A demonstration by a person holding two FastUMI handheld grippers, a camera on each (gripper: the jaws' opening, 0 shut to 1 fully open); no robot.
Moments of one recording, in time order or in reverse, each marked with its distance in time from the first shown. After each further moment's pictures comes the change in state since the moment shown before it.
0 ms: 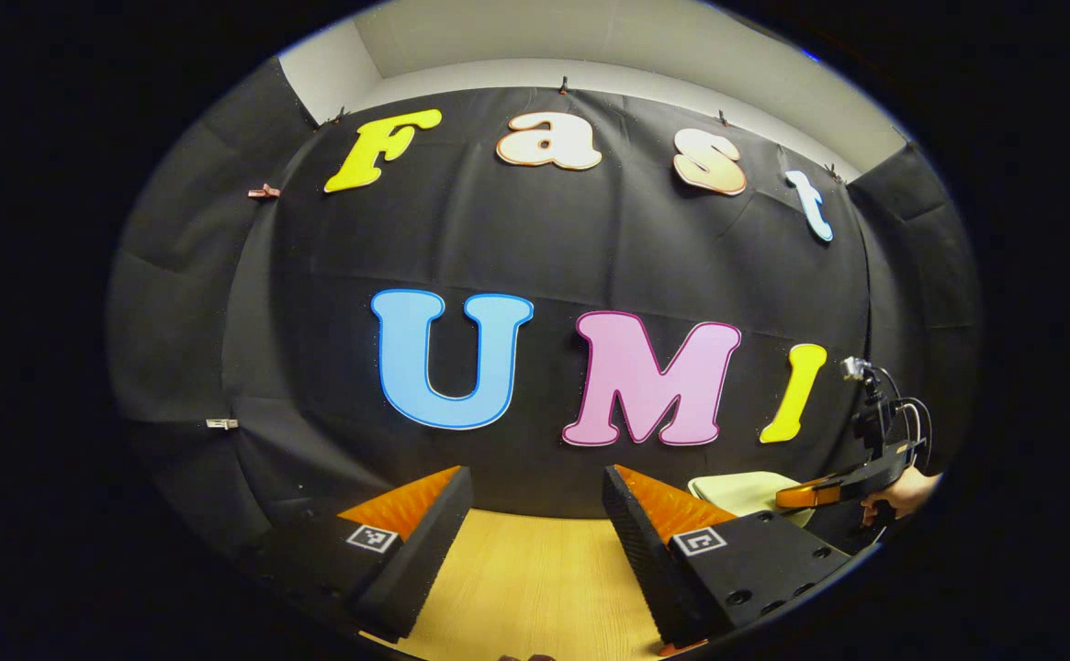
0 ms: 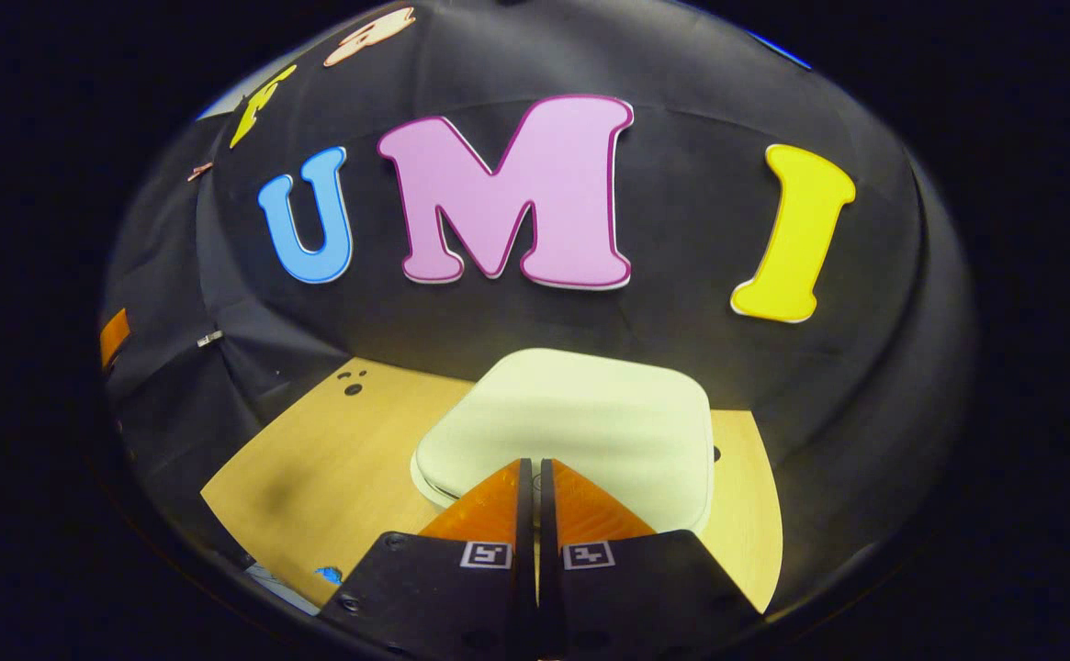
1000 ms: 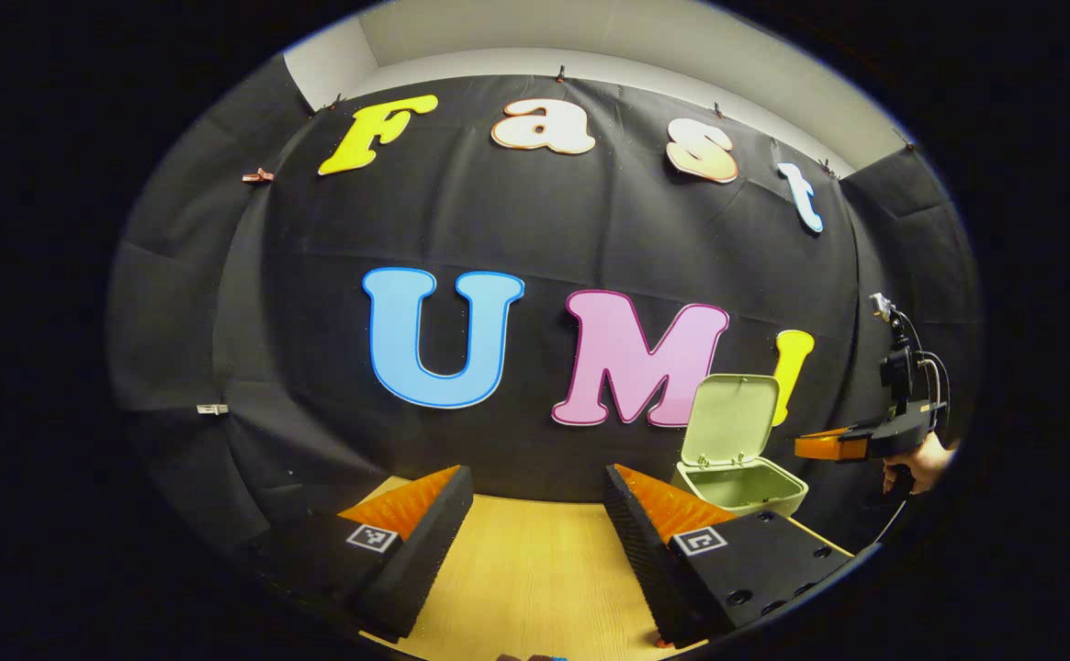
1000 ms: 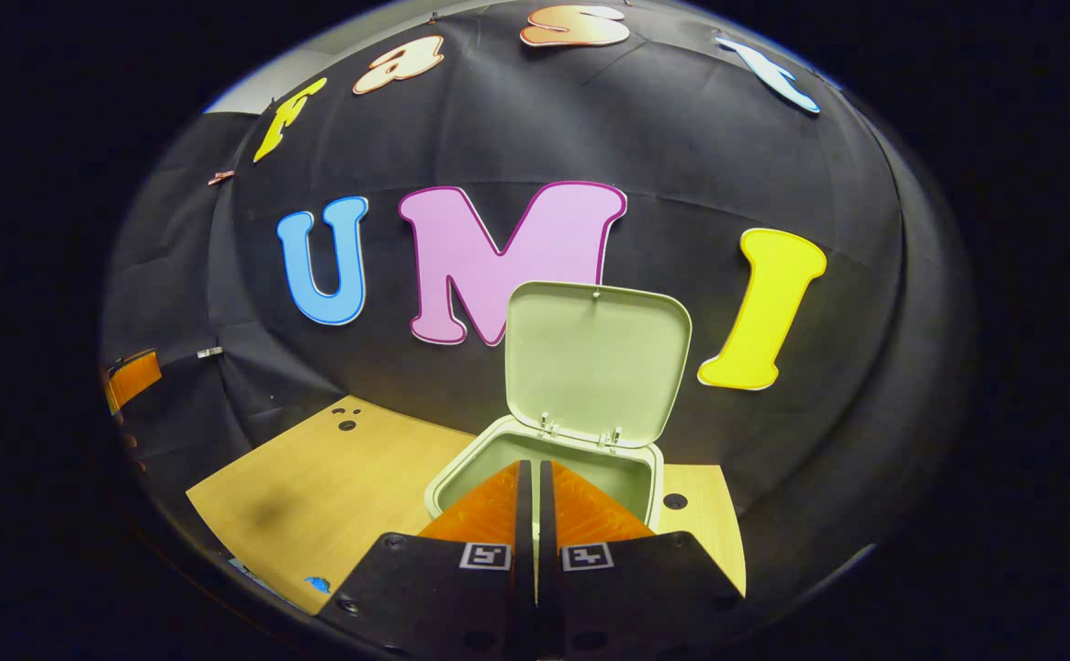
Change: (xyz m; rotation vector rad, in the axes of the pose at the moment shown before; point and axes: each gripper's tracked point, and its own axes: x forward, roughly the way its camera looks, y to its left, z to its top) left arm -0.014 -0.010 -0.032 -0.028 0.050 -0.072; right arm -0.052 0.000 0.039 -0.062 -0.138 -0.030
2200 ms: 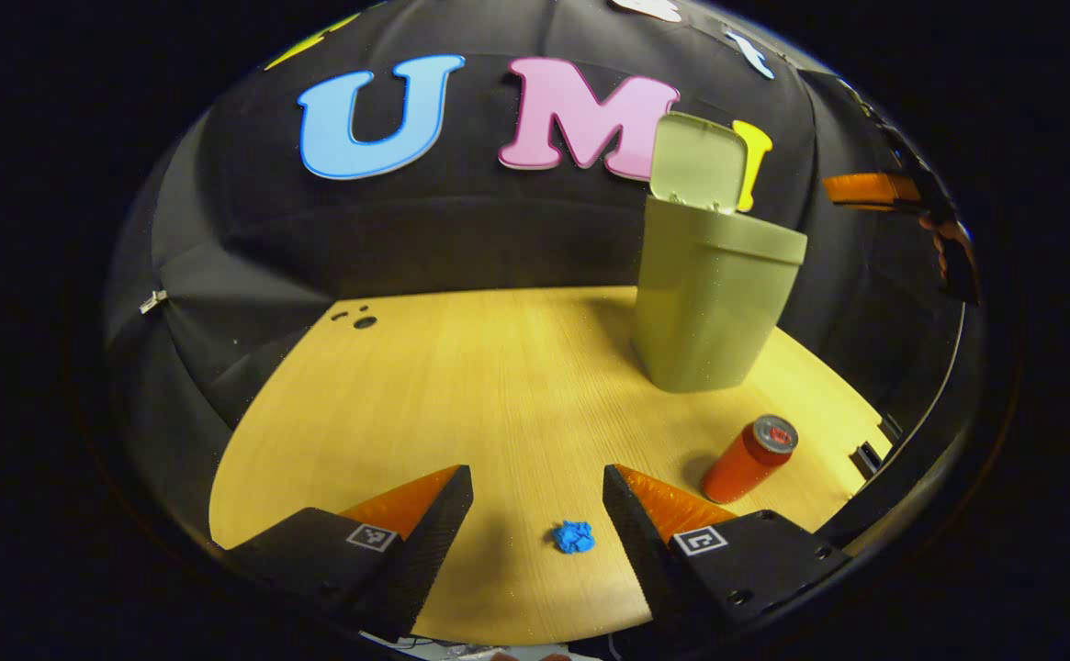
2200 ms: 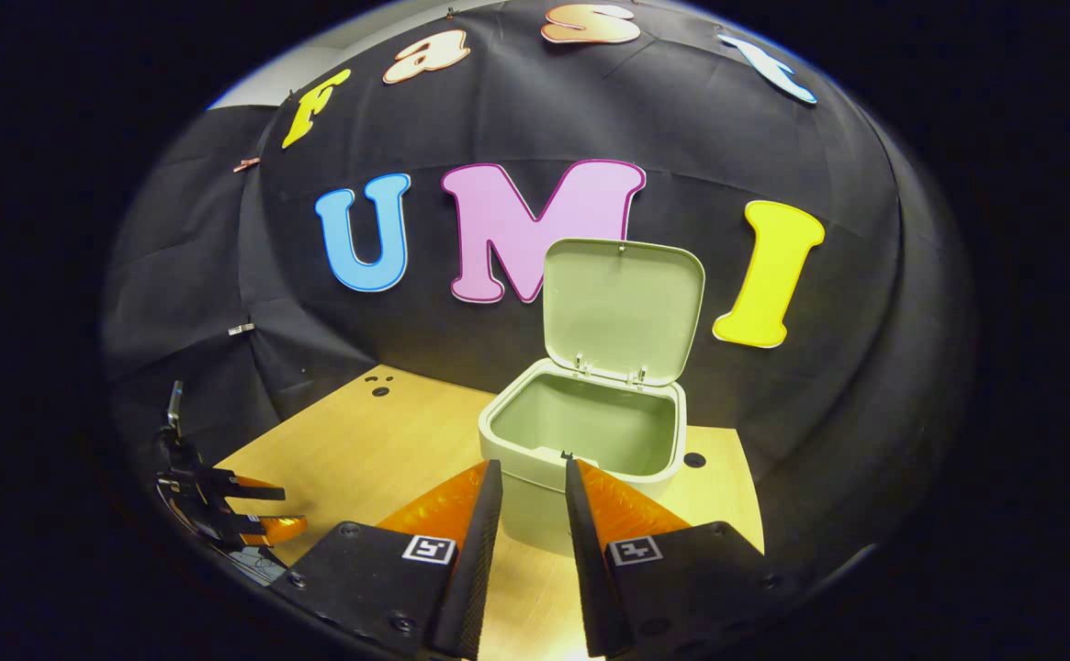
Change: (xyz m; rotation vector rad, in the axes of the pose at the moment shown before) left arm -0.049 -0.001 -0.310 0.109 0.623 -0.157; right arm -0.061 0.030 -0.055 0.011 0.068 0.061
